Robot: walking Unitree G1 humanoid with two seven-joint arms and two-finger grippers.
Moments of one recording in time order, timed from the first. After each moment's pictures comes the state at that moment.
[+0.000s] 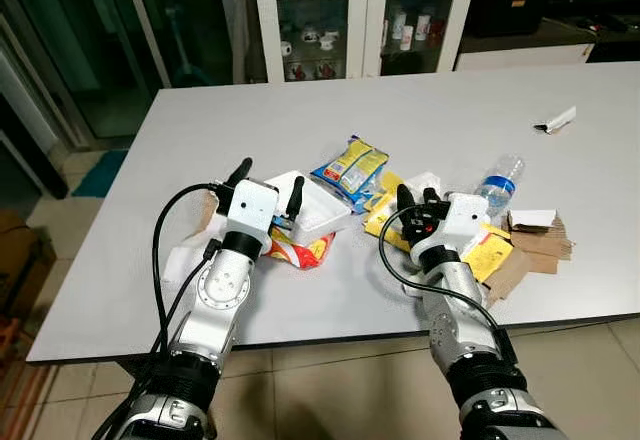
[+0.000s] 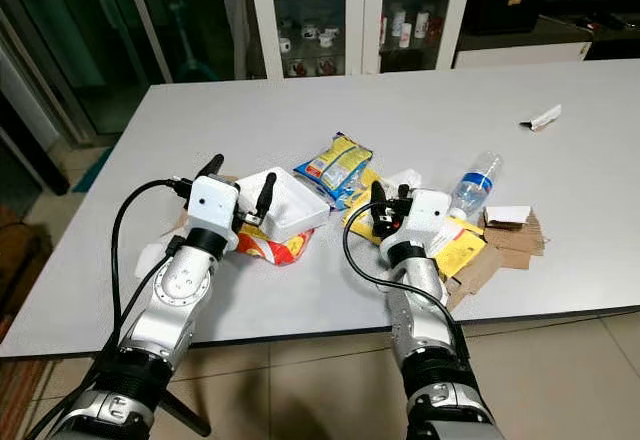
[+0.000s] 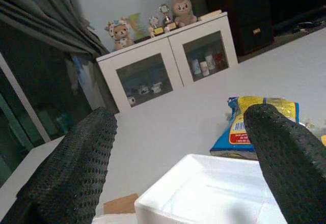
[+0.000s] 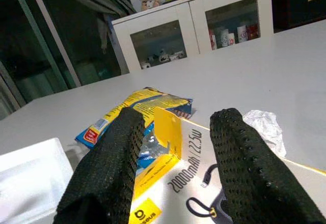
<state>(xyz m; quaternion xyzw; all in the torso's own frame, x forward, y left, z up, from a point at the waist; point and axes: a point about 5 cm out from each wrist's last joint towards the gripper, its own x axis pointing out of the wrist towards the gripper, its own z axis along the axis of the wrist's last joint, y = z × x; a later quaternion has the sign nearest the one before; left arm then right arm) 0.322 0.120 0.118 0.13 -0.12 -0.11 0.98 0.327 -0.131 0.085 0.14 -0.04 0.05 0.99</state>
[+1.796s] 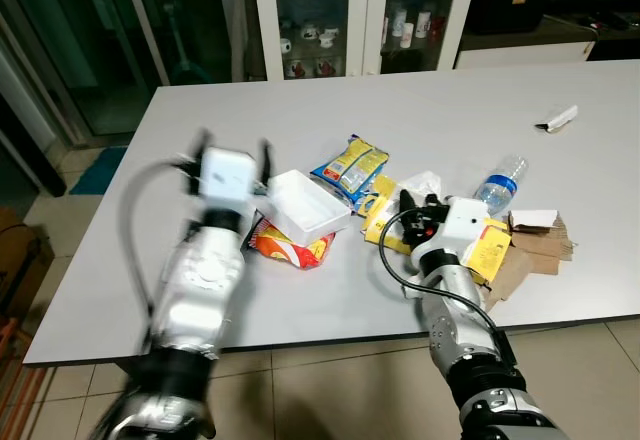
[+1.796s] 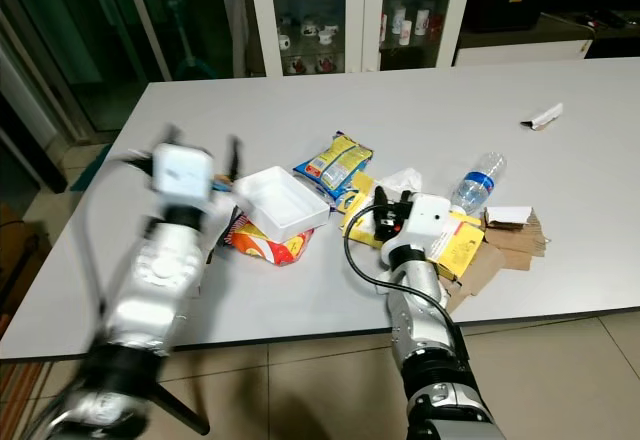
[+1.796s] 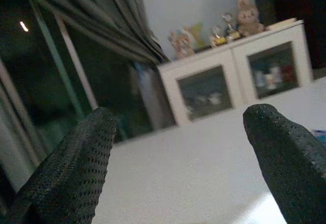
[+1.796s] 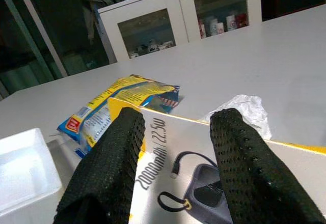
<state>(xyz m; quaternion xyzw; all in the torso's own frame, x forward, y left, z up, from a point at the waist) 0.324 0.146 0.168 0.16 -0.16 0.02 0.97 0.326 -0.132 0.078 0.13 -0.03 0.04 0.99</state>
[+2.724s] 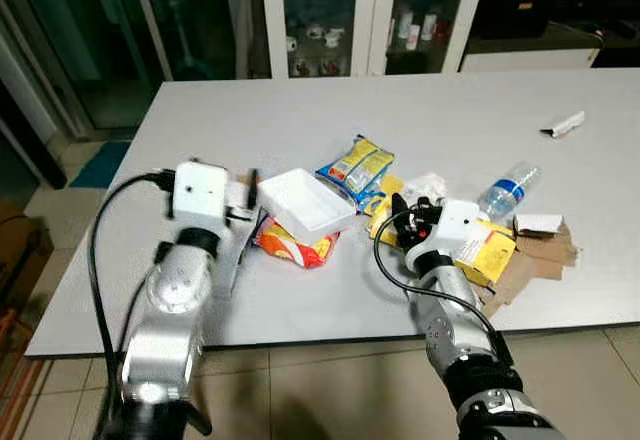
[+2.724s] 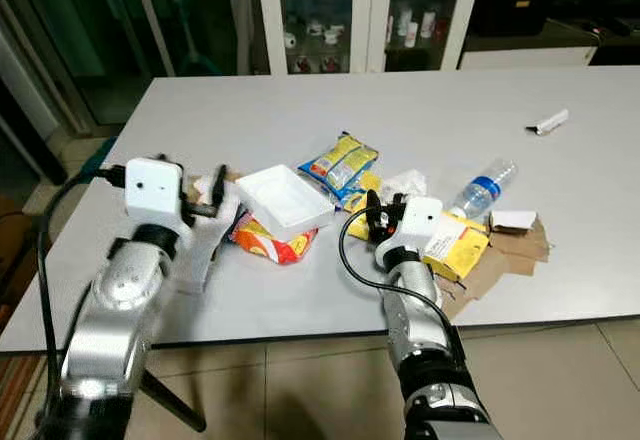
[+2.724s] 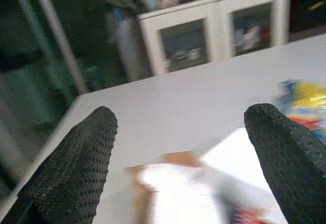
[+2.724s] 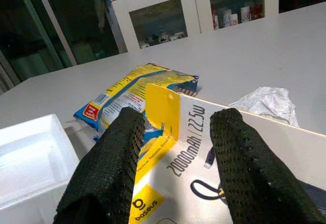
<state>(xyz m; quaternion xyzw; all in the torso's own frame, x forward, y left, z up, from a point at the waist) 0.288 0.145 0.163 0.09 -0.05 -0.06 0.99 0.326 -0.127 0.076 0.13 -0.01 0.05 0.99</state>
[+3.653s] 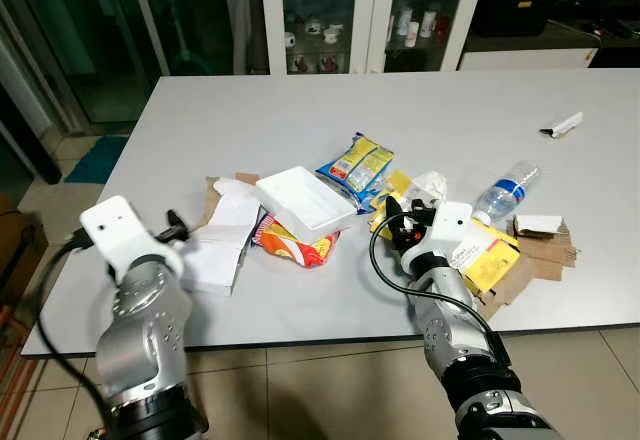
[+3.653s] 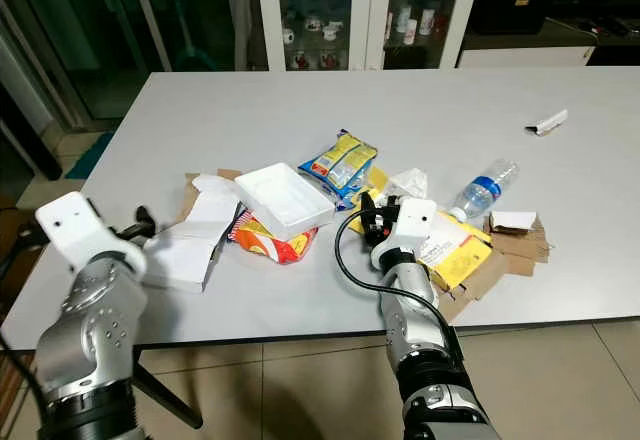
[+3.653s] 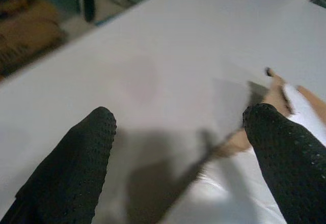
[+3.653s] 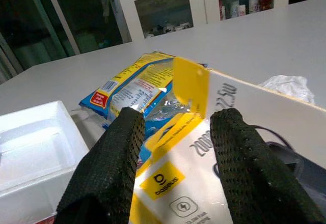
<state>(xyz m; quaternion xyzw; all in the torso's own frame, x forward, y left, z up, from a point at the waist) 0.282 0.200 0.129 -0.17 0.13 0.24 0.95 0.325 -0.121 0.073 0.13 0.00 0.06 0.99</state>
